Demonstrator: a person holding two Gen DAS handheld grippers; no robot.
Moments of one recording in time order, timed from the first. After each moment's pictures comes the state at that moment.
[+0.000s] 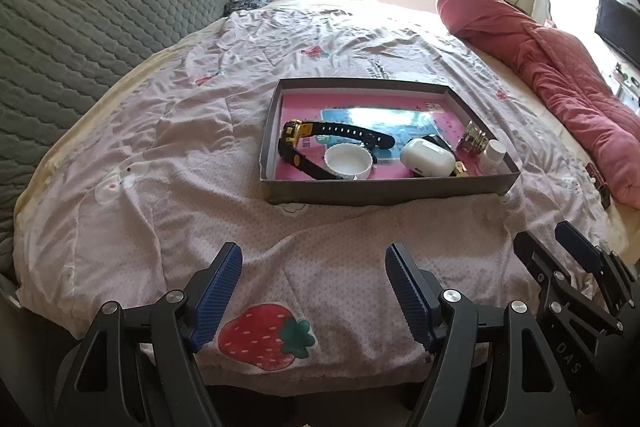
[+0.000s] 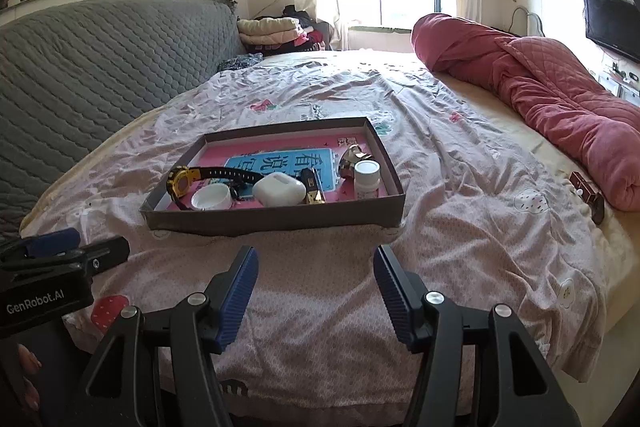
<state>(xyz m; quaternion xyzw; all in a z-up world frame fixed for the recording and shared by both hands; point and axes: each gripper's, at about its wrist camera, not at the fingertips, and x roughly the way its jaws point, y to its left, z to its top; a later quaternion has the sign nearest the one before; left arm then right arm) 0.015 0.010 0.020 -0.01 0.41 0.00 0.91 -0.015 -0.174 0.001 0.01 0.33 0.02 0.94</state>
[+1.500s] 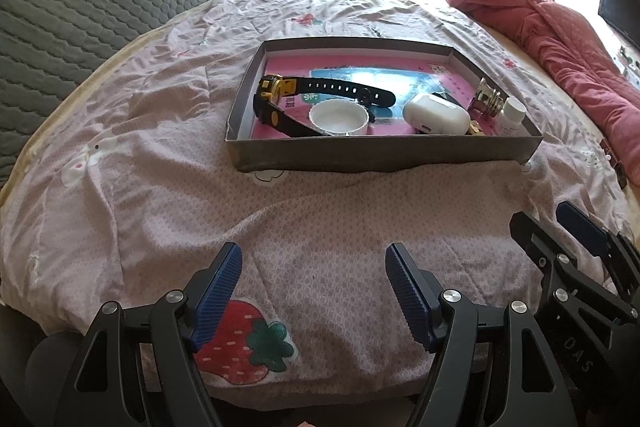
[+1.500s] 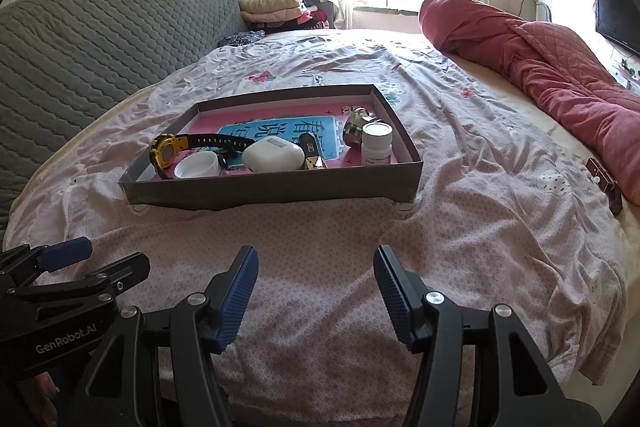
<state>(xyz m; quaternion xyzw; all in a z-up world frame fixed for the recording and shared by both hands) 0.038 -0.008 -0.030 0.00 0.44 -0.01 0.90 0.010 -0.174 -0.034 0.01 0.36 0.03 0.93</state>
